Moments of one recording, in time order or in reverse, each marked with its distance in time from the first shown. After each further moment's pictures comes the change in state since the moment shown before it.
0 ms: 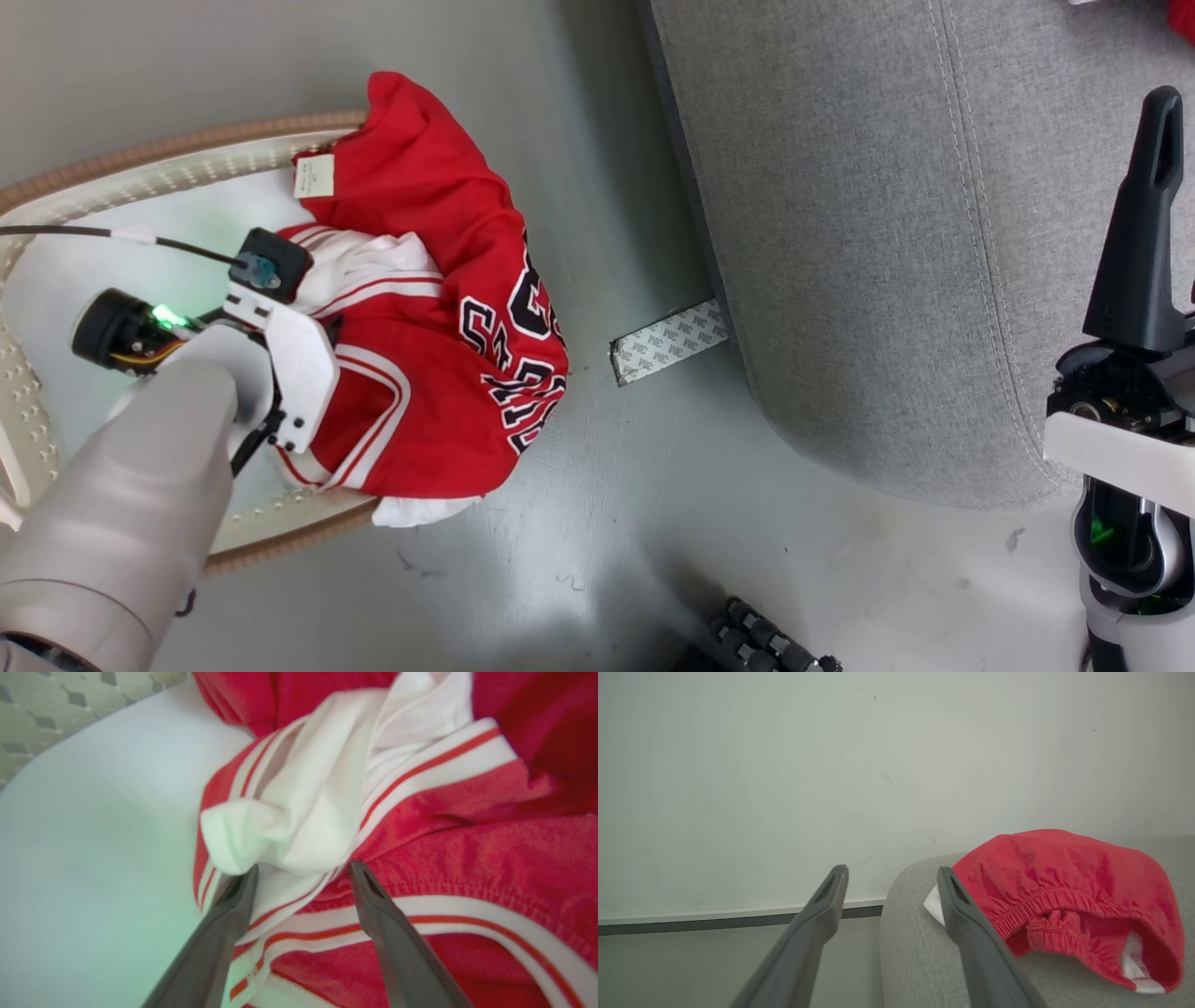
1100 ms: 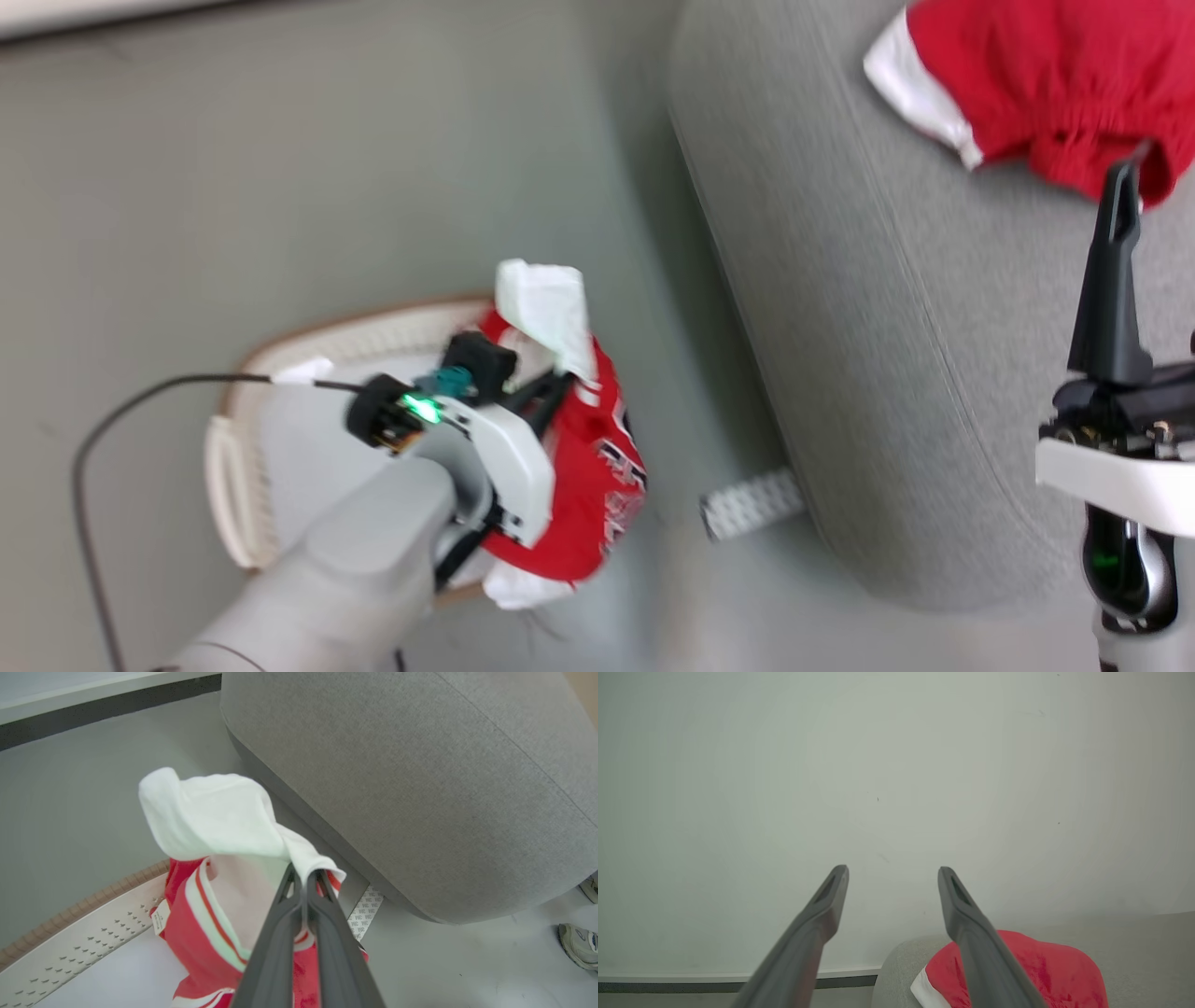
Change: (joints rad) left arm 0.140 -0.151 -0.215 -0.248 -0.332 0.000 -0.292; right arm 0.054 0.002 -0.068 0.086 -0.181 0.000 0.000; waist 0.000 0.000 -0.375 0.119
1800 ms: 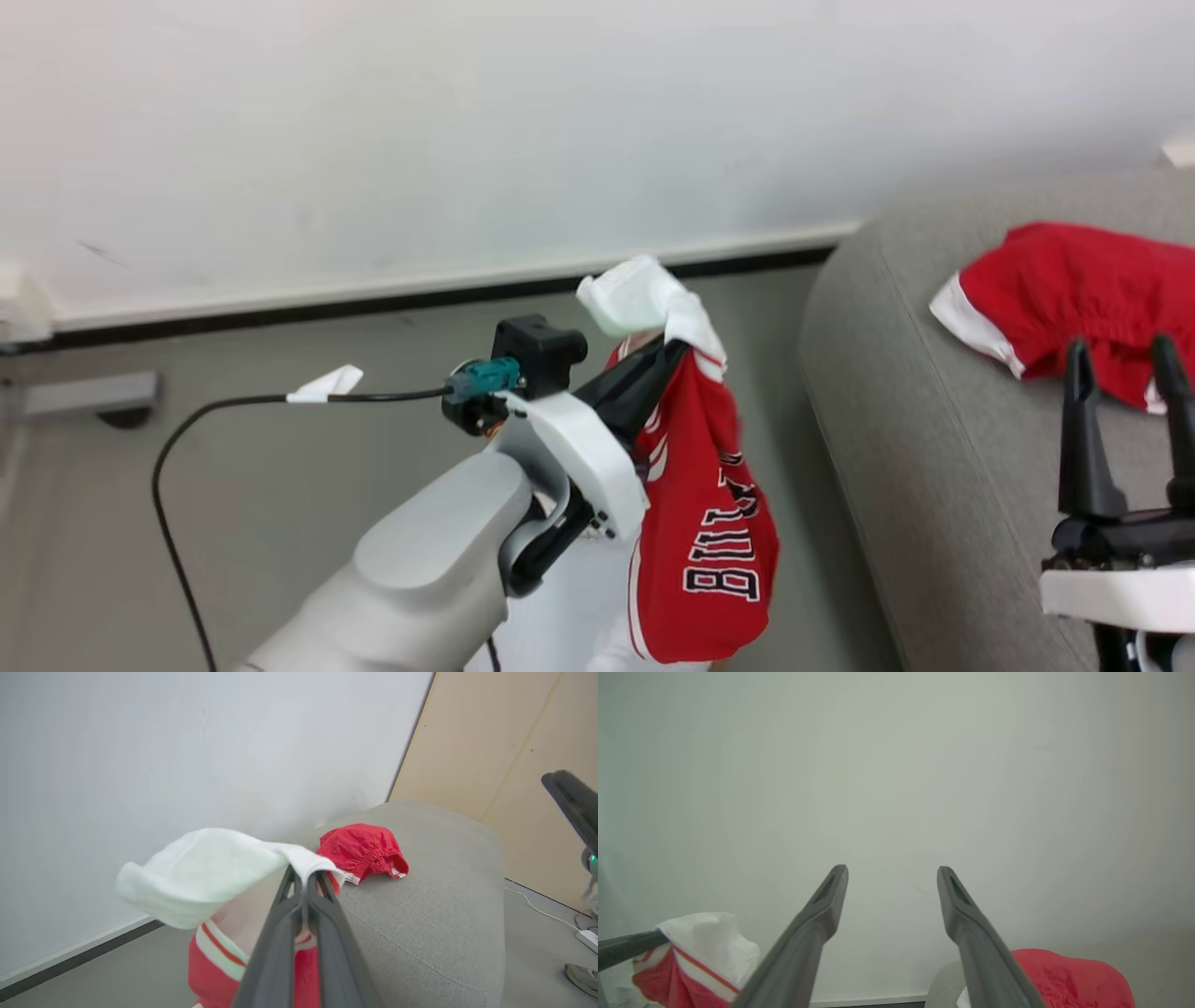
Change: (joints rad) left arm 0.086 -0.057 0.169 -0.308 -0.015 0.000 -0.015; right arm 0.225 -0.093 -0.003 0.112 0.044 0.000 0.000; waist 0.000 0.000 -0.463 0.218
